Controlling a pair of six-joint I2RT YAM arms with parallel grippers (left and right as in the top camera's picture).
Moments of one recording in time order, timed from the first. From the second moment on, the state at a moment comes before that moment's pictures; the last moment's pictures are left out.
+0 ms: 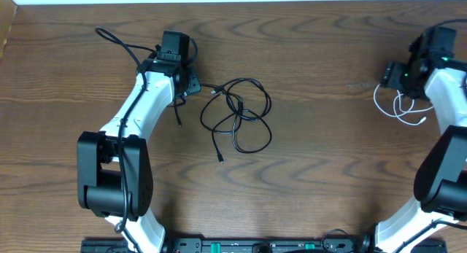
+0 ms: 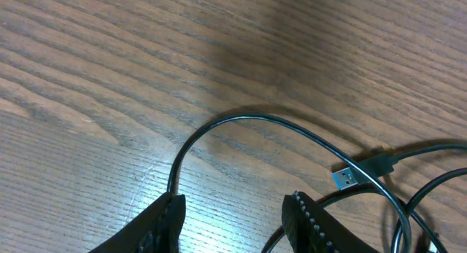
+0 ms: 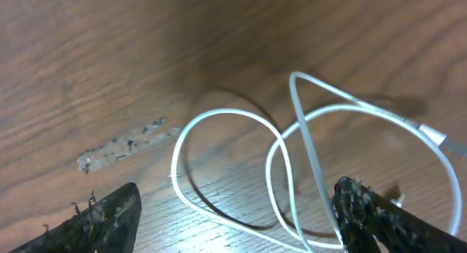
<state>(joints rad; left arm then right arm) -0.15 1.87 1.35 -0.67 -0.10 -0.44 -0.25 1.89 1.40 -0.65 0.03 0.10</state>
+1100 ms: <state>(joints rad) -0.15 1.87 1.35 -0.65 0.05 -0.38 -0.13 1.89 1.40 -0.51 -0.24 -0.04</state>
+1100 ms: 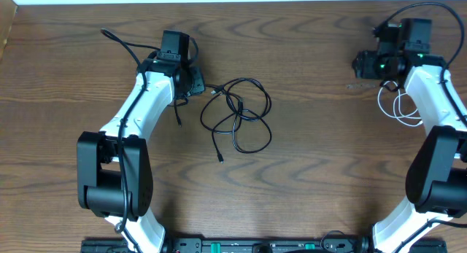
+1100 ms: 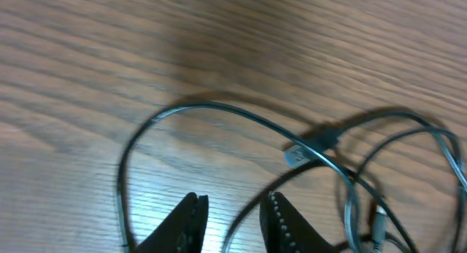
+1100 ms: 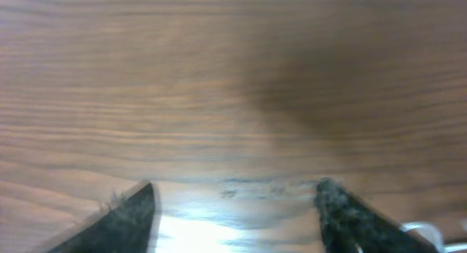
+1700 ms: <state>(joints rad) -0.16 1.87 1.35 -0.74 0.33 -0.32 0.08 1.89 1.40 -0.62 -0.31 0.15</state>
